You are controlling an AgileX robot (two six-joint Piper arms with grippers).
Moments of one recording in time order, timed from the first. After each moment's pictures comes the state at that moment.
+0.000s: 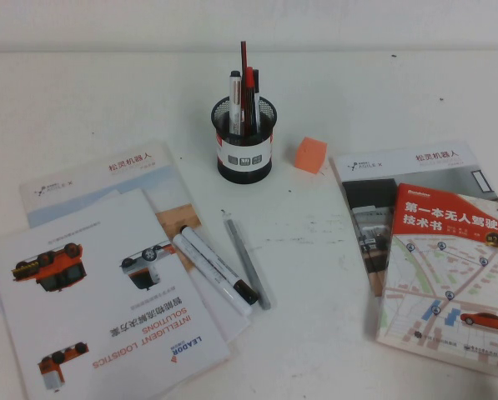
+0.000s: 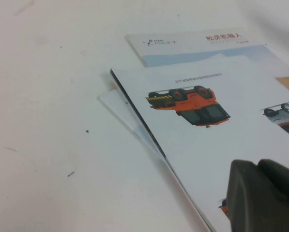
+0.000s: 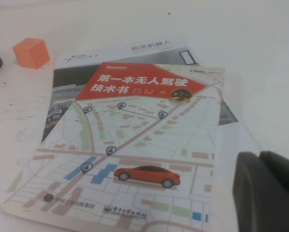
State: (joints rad) right arm 0.00 -0.01 0.03 0.07 0.34 0.05; left arm -0.06 -0.01 0.02 -0.02 0.39 -0.13
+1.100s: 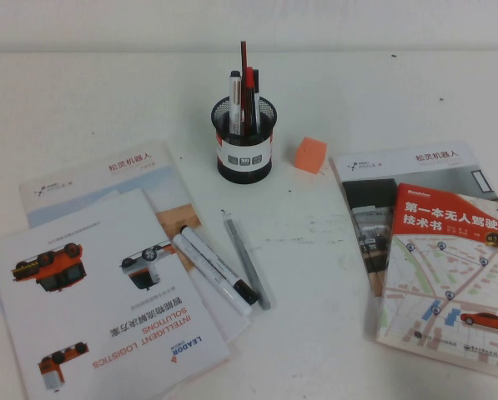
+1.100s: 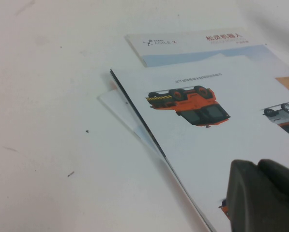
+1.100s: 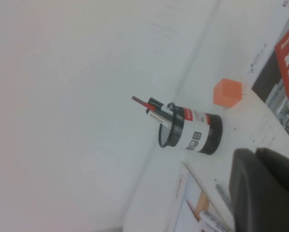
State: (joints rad) right arm 0.00 -0.01 0.03 1.25 0.31 0.06; left arm -0.06 -0.01 0.02 -0.02 0.39 -0.13
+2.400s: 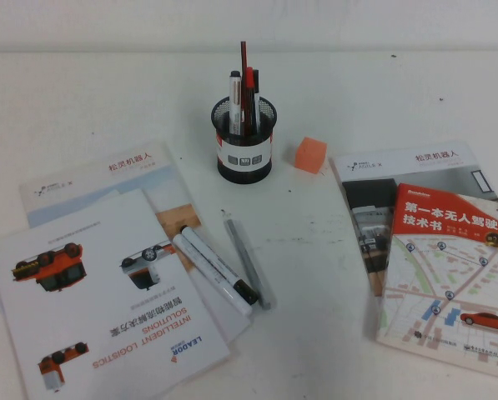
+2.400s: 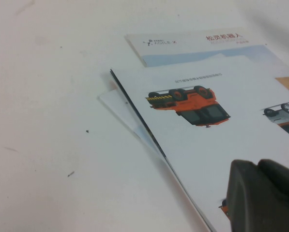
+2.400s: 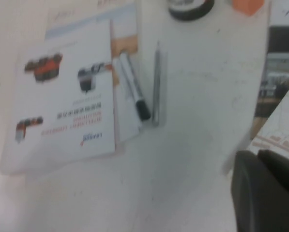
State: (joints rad) right arm 0.01 0.74 -0.84 0.65 1.01 -0.38; left arm -0.06 -0.01 0.02 -0.02 0.39 -0.13
